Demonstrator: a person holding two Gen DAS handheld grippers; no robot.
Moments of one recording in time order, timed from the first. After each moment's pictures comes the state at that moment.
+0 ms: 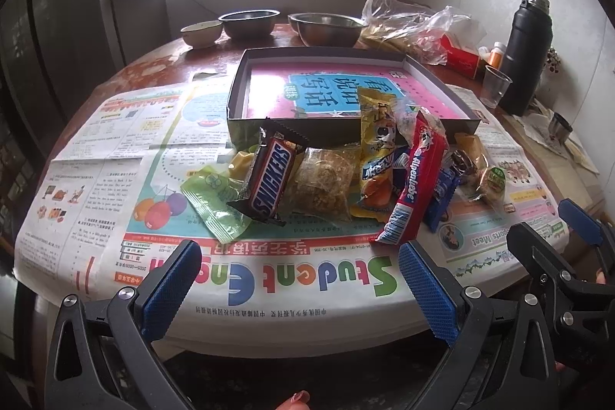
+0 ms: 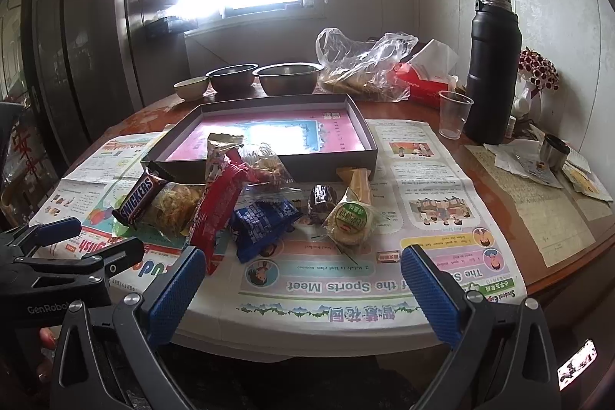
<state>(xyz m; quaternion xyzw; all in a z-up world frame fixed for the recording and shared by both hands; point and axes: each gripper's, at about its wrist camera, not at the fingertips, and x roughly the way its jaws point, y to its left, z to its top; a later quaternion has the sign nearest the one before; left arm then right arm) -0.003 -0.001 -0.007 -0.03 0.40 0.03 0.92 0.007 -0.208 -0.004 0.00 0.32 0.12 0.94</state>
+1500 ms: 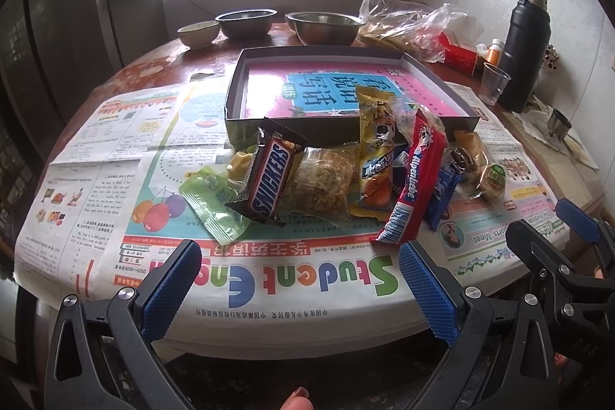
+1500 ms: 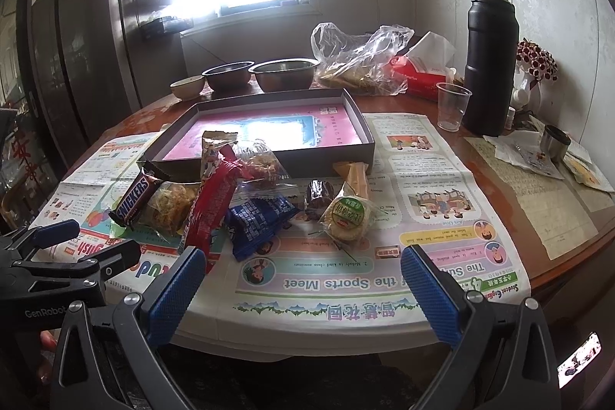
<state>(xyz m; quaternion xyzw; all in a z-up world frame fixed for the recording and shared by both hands) -0.003 -0.002 -0.006 -0.03 0.40 0.03 0.92 0.011 -0.210 -0.009 0.02 0.33 0.11 0.94</state>
